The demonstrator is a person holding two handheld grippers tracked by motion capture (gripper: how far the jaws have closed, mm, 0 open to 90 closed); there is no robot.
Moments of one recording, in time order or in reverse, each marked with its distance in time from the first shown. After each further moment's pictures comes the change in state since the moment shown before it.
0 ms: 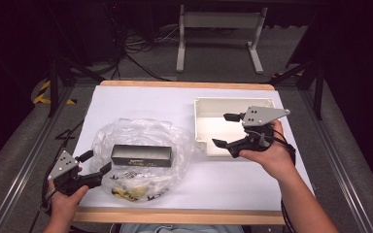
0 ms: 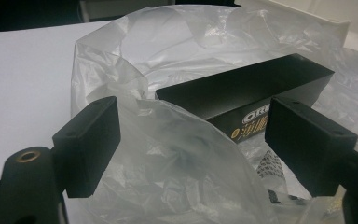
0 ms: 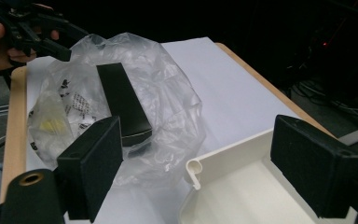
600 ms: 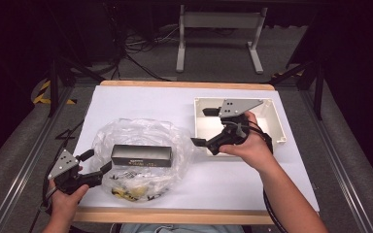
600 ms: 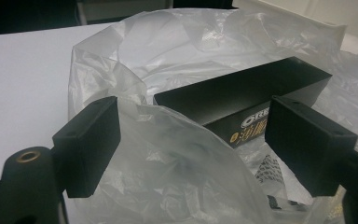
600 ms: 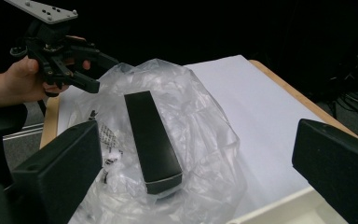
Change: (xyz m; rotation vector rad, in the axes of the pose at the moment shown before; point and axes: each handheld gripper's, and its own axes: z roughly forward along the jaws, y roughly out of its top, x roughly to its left) left arm 0.001 0.001 0.002 -0.005 -0.009 0.004; right arm 0.003 0.023 0.051 -0.052 0.137 0.047
